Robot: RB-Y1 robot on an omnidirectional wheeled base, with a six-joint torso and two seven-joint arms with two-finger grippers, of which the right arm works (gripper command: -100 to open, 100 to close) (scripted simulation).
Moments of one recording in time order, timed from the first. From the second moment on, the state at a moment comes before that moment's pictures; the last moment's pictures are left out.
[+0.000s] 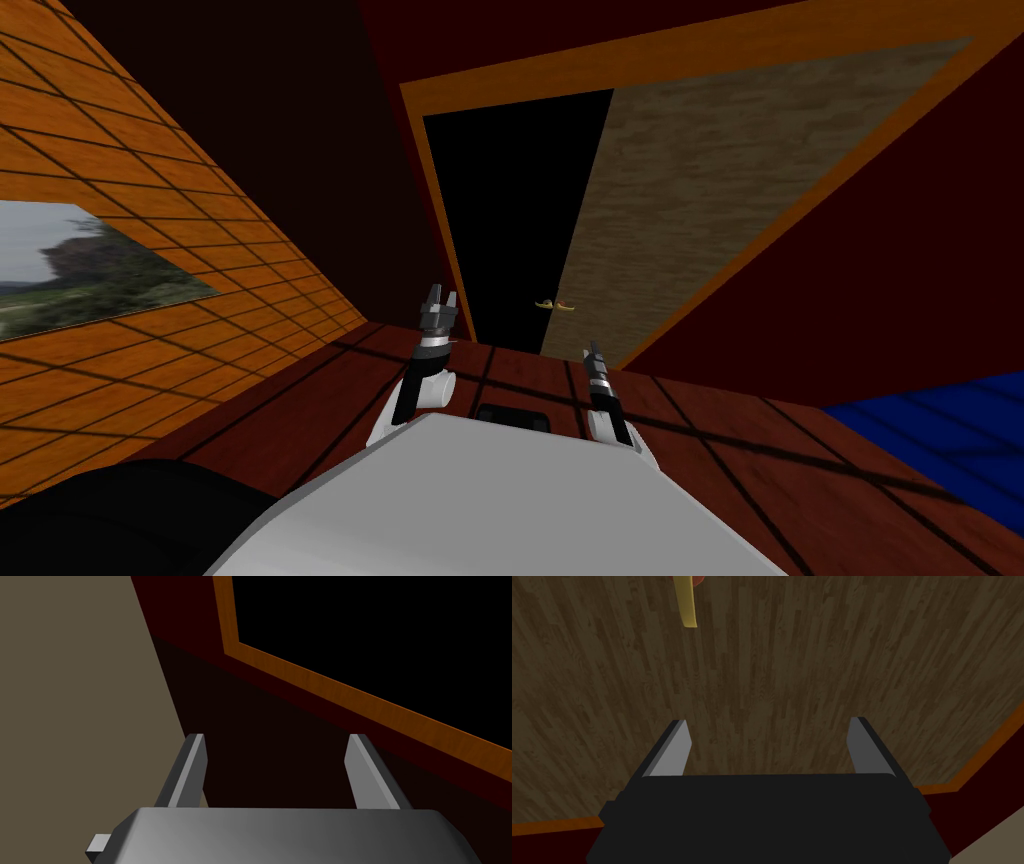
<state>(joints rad) 0.17 -0.16 -0.12 -1.19 -0.04 -0.68 -0.06</state>
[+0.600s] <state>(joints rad) 0.12 -0.17 -0.13 -1.06 -0.04 -0.71 -0.09</state>
